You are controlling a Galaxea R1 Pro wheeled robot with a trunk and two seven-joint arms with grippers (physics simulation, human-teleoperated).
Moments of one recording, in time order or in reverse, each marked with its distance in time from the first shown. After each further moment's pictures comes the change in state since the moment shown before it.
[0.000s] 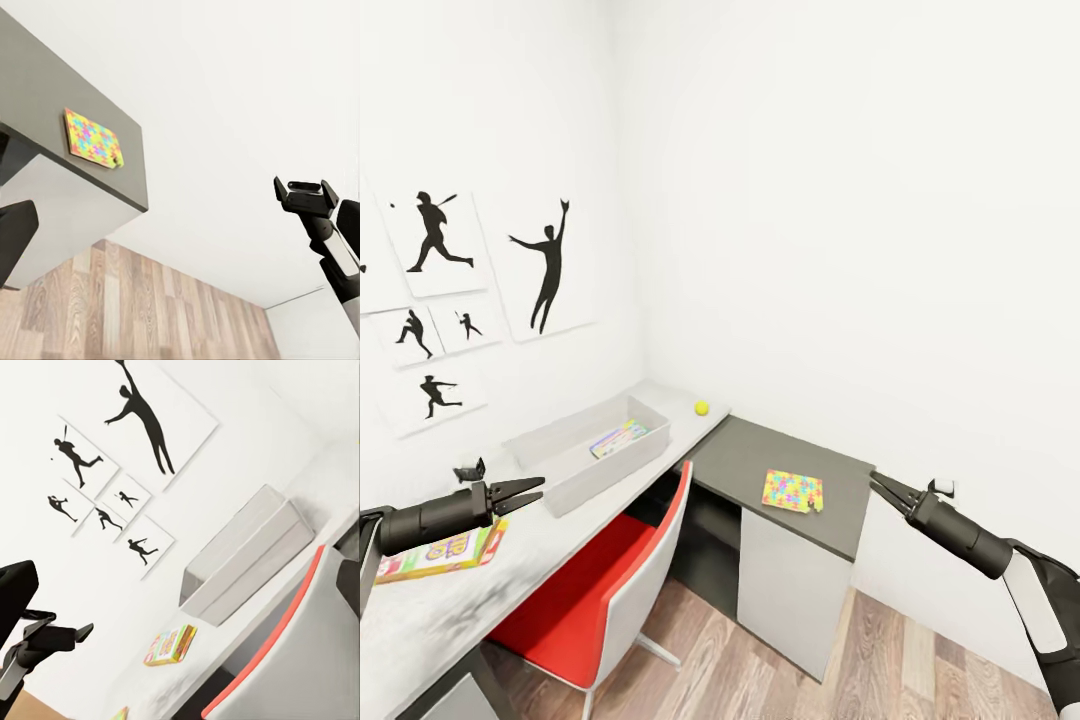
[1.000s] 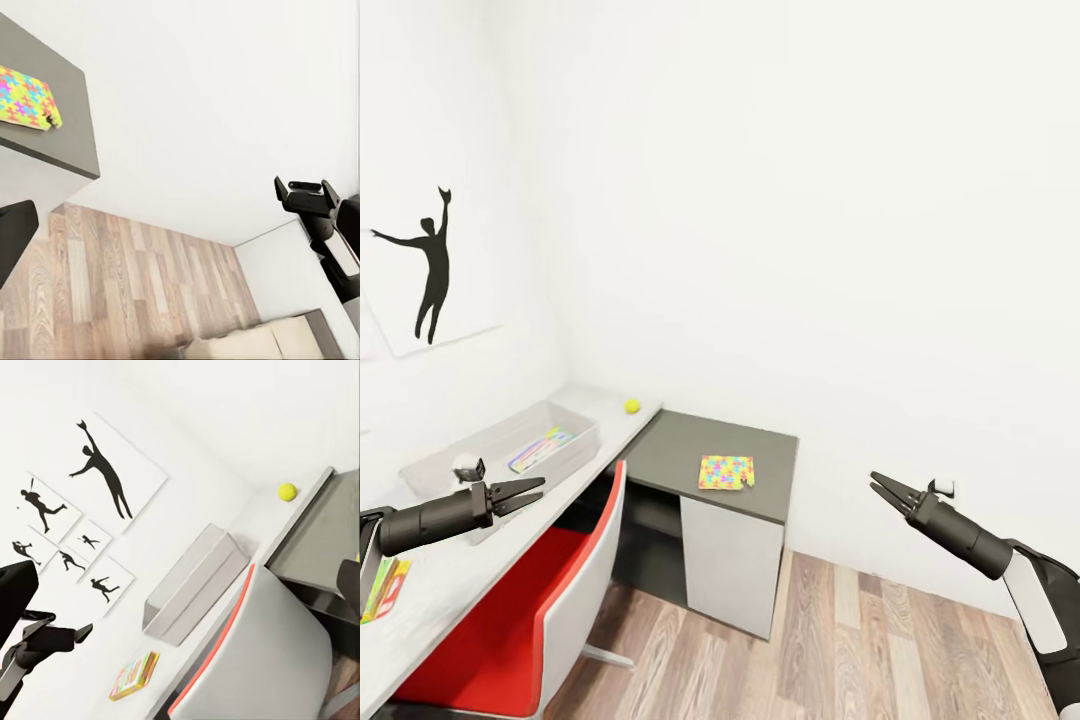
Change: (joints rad) left arm 0.001 0.000 0.001 0.000 -0.001 0.000 0.001; right arm 0.001 0.000 0.000 0.001 0.000 -0.002 -0.001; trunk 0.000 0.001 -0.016
